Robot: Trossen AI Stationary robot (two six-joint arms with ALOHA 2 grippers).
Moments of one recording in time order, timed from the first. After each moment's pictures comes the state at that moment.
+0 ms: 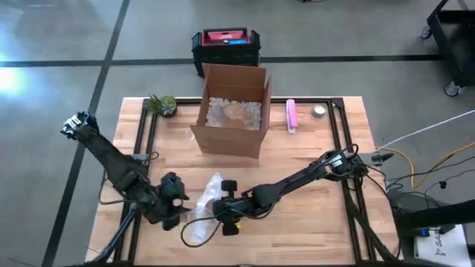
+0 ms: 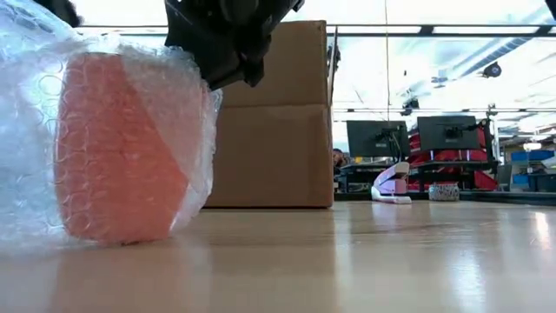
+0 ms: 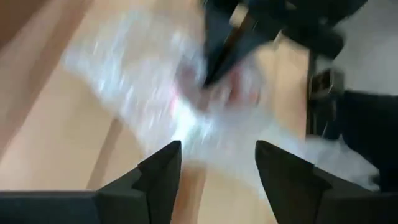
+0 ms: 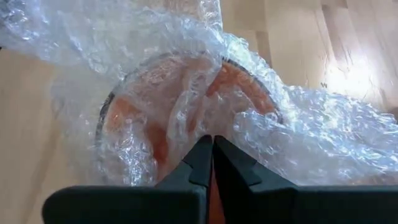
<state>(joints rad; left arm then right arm) -0.79 1.16 0.95 -0.78 -0.39 -1.07 0.37 2.30 1.83 -0.45 0.29 0.16</state>
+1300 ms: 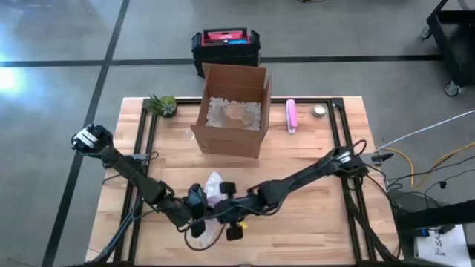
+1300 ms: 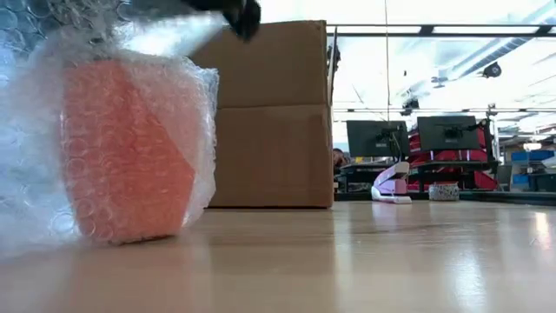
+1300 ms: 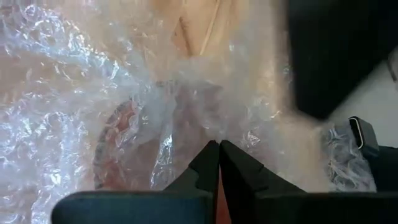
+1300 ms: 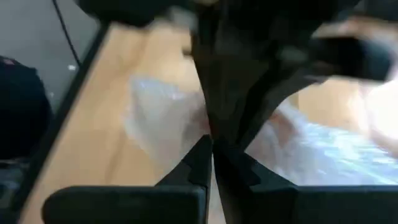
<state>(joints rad) -0.67 1.46 0.74 0.03 -0.48 -0.86 0.37 2.24 1.82 -0.44 0.15 0.12</state>
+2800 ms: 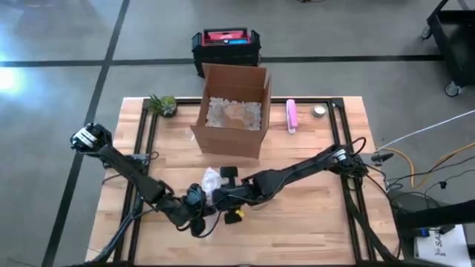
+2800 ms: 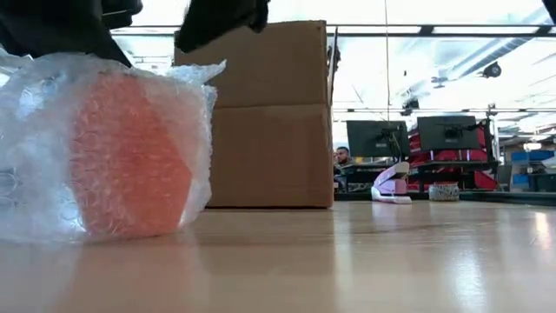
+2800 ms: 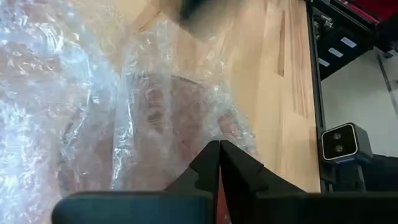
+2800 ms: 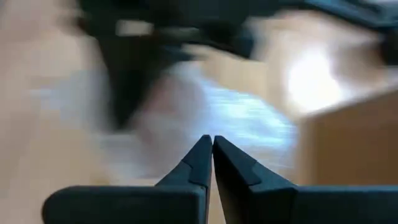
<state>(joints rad) -0.67 1.46 0.73 0.01 -0.47 -0.93 0.31 2.23 2.02 -0.76 0.41 0.00</state>
